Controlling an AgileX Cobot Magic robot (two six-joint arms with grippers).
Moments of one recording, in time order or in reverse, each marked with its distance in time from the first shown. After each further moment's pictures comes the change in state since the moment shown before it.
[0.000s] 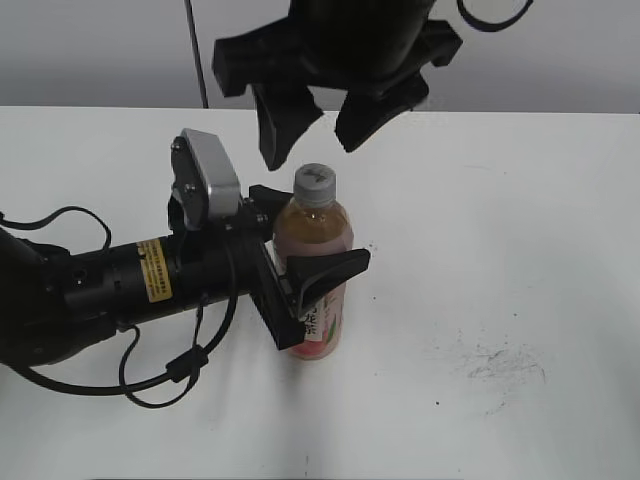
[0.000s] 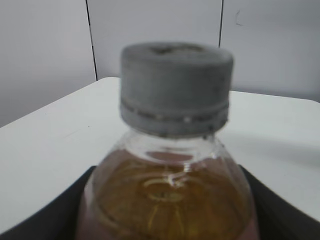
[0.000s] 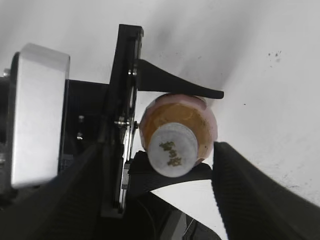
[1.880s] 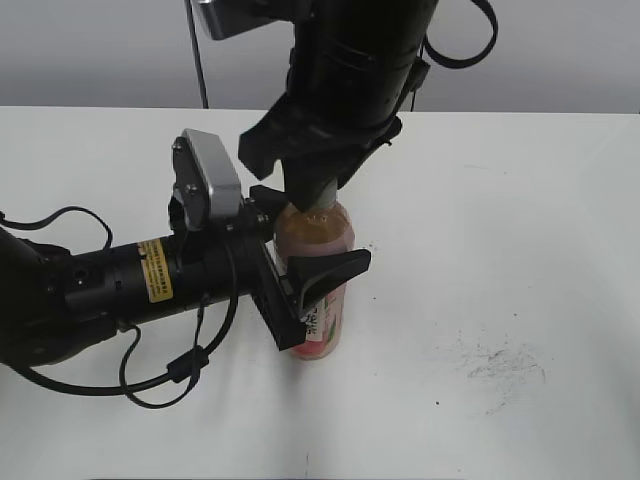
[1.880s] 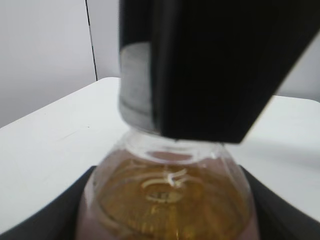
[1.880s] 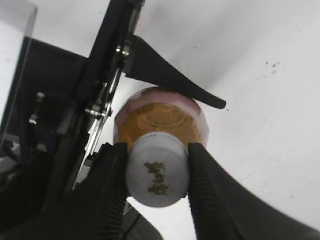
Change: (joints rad) left arm 0.000 0.000 -0.001 0.000 0.001 0.000; right arm -0.002 0.064 0.044 -0.018 -0.002 -0.263
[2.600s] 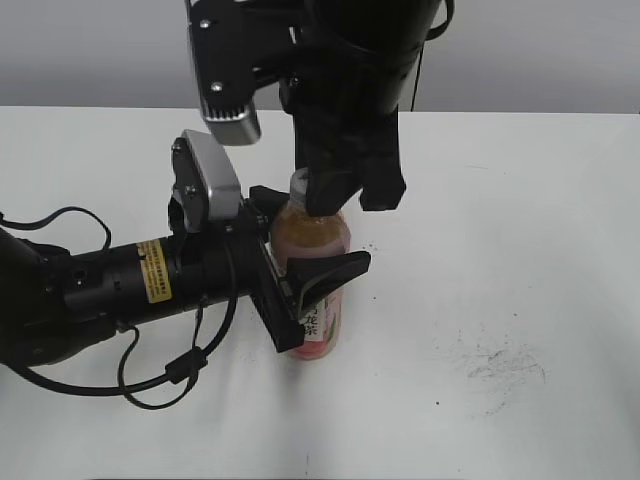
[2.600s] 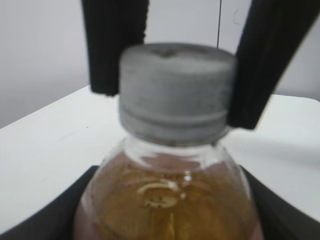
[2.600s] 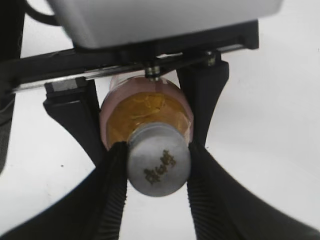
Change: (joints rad) left arm 0.000 0.000 0.000 0.005 -0.001 0.006; right arm -0.006 0.000 0.000 0.019 0.001 -1.102
